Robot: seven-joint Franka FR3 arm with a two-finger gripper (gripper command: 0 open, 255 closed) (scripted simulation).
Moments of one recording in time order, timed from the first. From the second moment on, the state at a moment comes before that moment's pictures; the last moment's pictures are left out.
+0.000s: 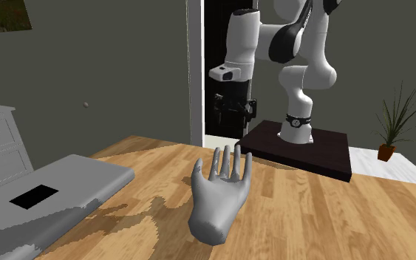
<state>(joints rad) -0.07 0.07 -0.17 -2.17 -0.15 2.17 -0.43</state>
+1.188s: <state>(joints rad) -0.14 0.60 -0.17 -1.75 -0.13 2.28 -0.56</state>
